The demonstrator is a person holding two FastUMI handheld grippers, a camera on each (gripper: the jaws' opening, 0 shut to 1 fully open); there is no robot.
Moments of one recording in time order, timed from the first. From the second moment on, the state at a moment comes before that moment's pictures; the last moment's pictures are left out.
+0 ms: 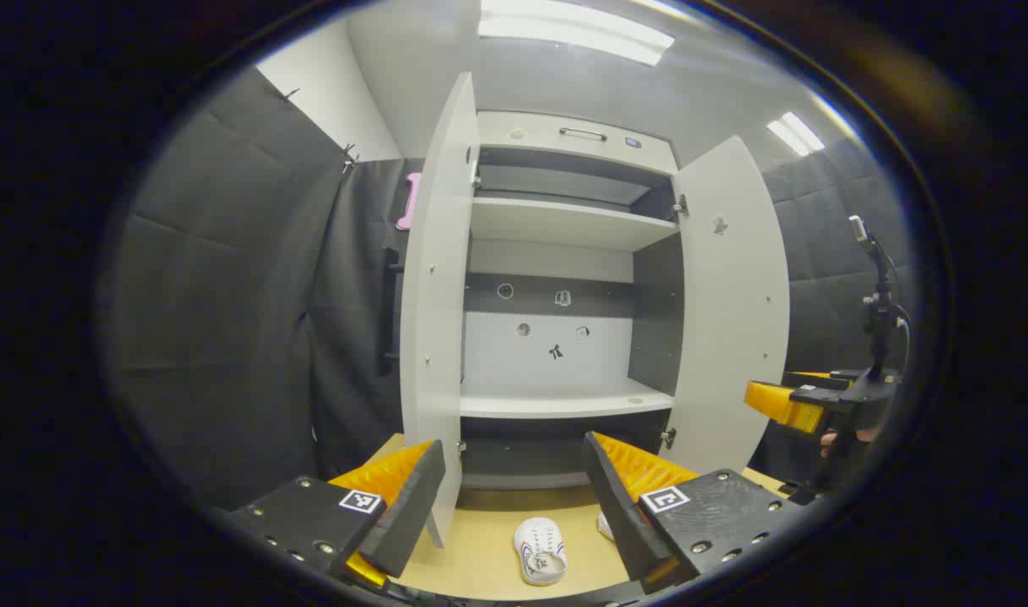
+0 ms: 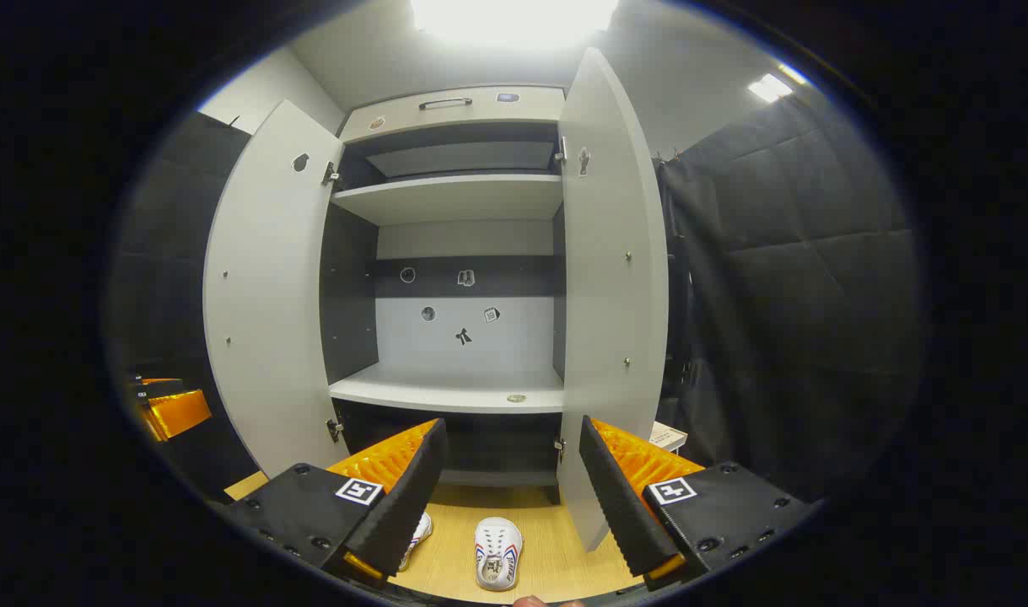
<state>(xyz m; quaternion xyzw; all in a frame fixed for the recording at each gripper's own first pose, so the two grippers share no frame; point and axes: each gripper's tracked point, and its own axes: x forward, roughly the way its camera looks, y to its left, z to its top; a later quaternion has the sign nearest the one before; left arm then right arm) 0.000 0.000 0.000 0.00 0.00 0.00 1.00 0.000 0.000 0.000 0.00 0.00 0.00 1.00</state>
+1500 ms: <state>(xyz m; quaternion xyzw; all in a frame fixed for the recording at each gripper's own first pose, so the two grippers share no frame) -0.010 0.028 -0.020 -0.02 0.00 0.03 1.00 0.064 0.037 -0.003 -0.03 0.06 0.06 1.00</state>
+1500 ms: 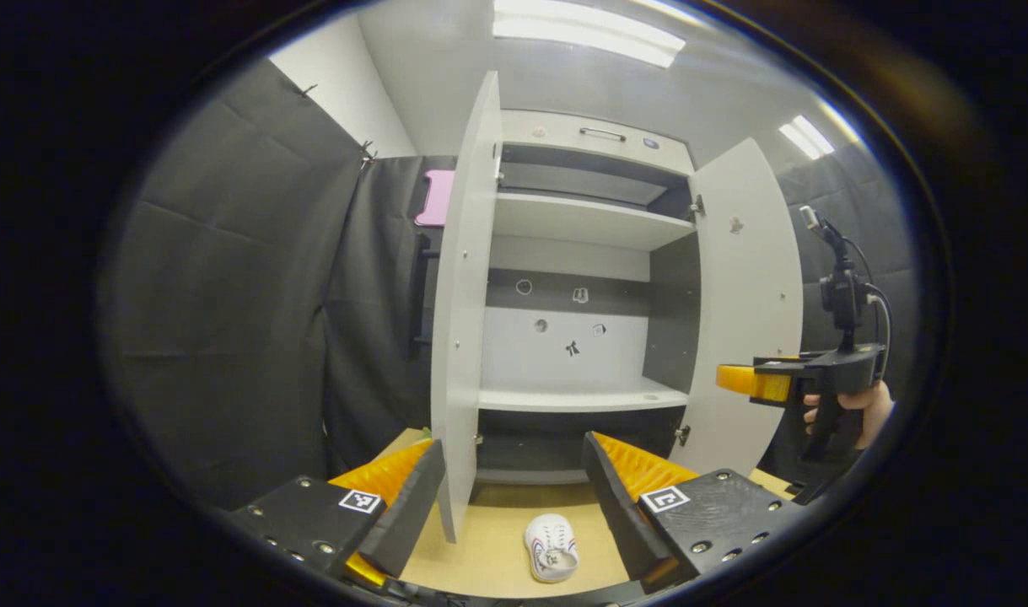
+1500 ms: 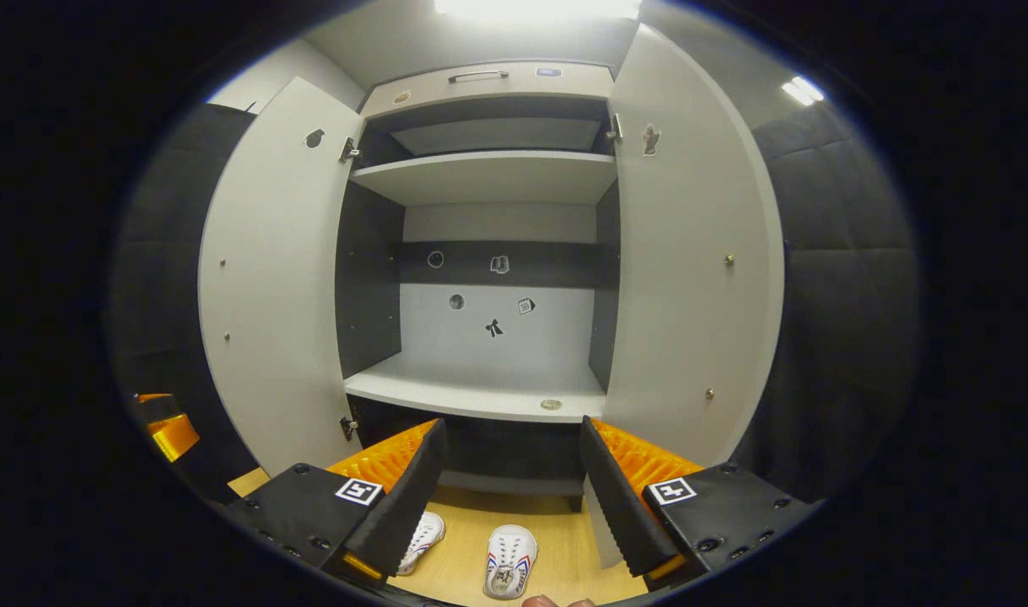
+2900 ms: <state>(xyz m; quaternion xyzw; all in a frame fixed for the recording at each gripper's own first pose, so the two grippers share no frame) -0.046 0.041 -0.142 -0.06 0.14 0.04 0.99 0.106 0.078 -0.378 -0.04 0.41 0.12 0.91</state>
